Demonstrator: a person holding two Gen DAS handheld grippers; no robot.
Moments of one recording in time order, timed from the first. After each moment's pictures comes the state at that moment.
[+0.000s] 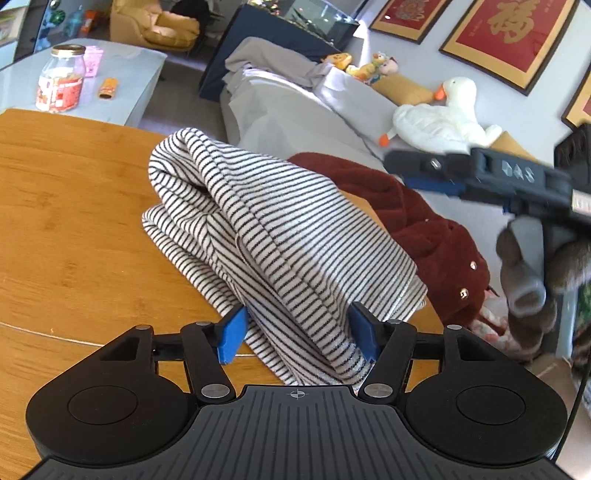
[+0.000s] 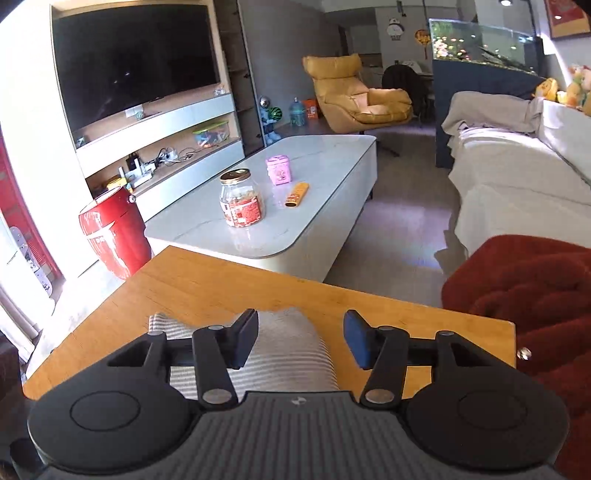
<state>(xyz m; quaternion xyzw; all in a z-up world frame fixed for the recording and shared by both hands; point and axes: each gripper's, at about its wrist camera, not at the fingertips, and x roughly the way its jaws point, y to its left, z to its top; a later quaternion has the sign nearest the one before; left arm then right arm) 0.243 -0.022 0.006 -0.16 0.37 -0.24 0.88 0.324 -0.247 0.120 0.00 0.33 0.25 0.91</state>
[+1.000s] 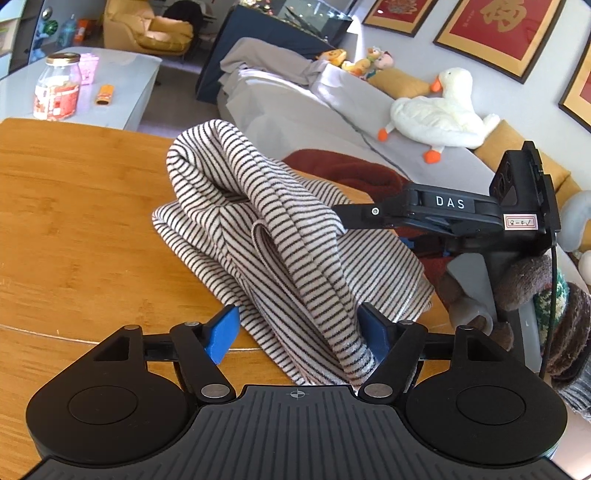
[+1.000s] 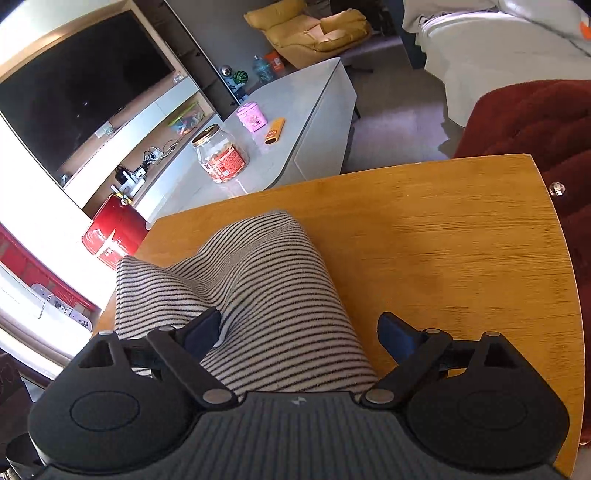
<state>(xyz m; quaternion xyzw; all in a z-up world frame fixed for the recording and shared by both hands) 0.239 -0.023 0.004 -0.15 0.37 -0.24 0.88 0.321 -0.293 0.035 0.16 0.43 0.23 0.86</state>
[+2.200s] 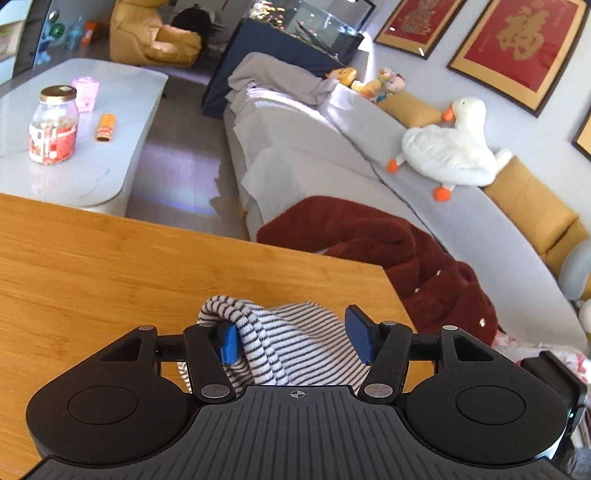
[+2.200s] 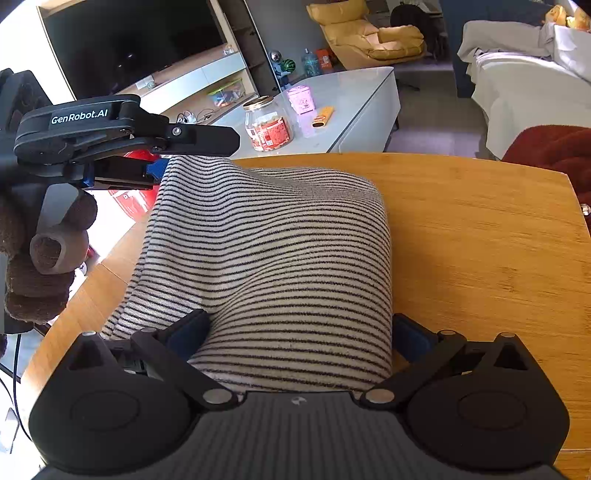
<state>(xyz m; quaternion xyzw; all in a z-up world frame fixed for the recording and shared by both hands) 0.334 0.000 0.063 -0.16 0.36 -0.23 0.89 0.253 -0.249 0.030 0.05 0.40 0.27 0.87</state>
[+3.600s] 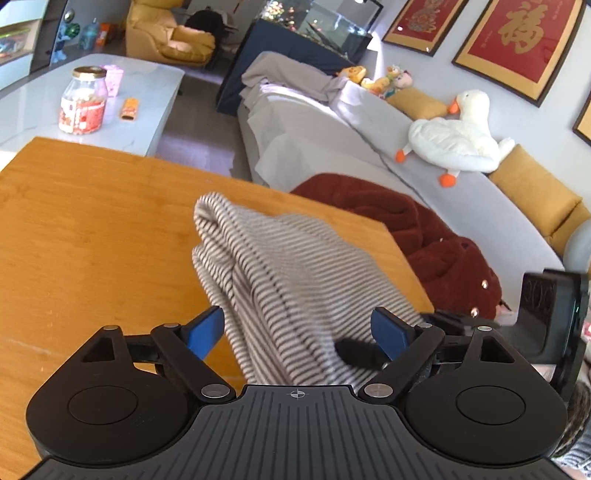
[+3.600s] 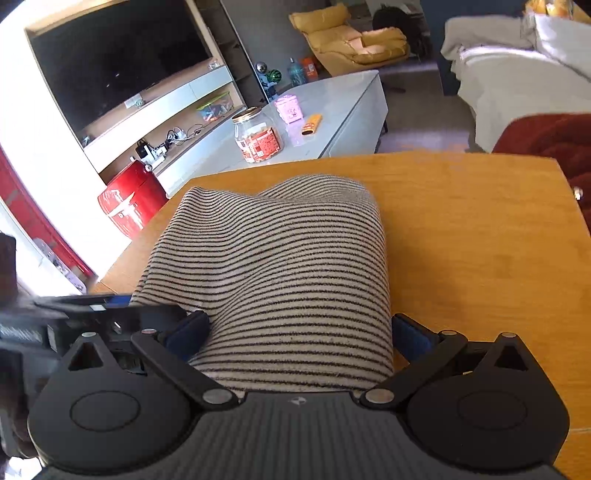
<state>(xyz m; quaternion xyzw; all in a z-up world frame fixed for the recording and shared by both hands) 0.247 0.005 0.017 -0.16 0.38 -0.20 0.89 0.256 -0.258 0.026 0.11 0.40 0.26 0.87</state>
